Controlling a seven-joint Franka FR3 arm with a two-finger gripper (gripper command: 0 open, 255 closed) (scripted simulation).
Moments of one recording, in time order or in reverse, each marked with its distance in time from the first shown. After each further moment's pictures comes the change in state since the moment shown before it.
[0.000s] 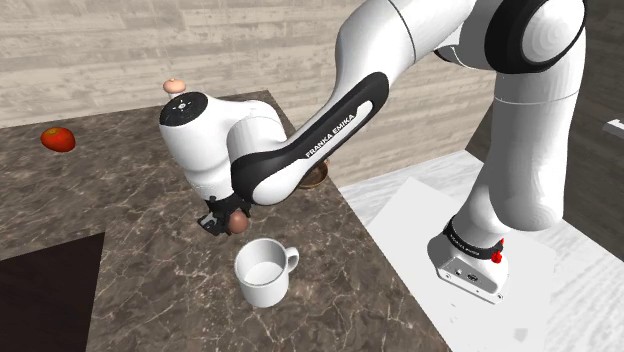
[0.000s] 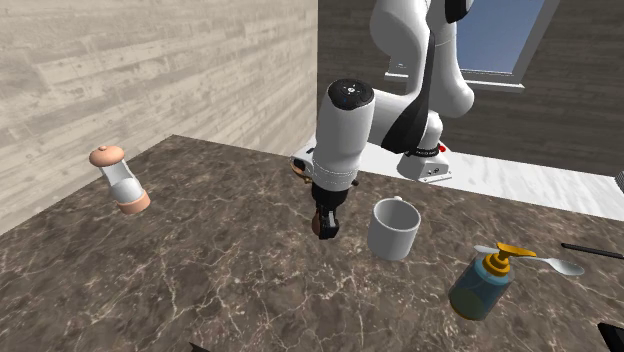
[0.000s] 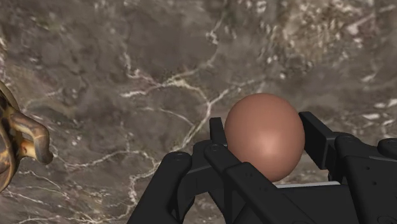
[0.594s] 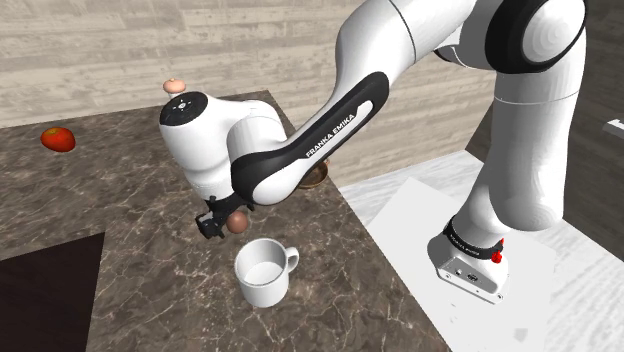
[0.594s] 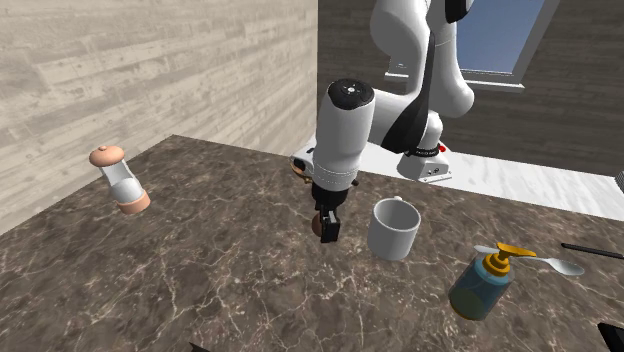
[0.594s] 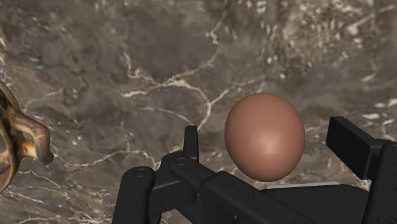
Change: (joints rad) arm 0.000 -0.001 0.000 0.000 0.001 -0.001 0.000
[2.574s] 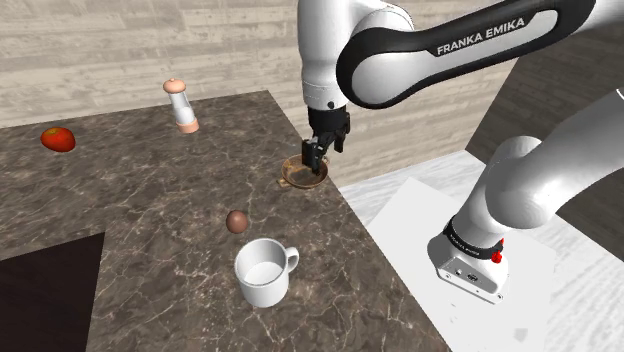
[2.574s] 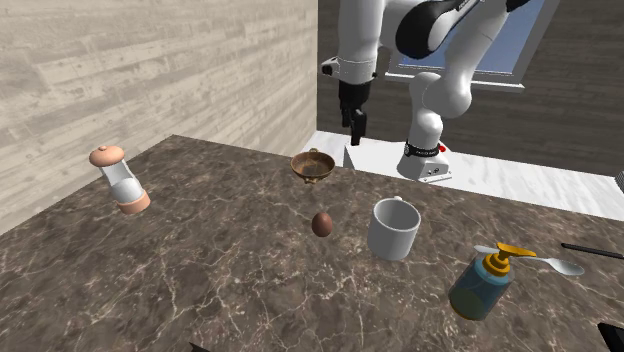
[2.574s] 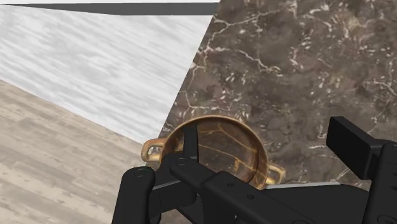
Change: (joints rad) arm -0.157 -0.798 -0.157 -0.513 0.506 -0.213 -0.617
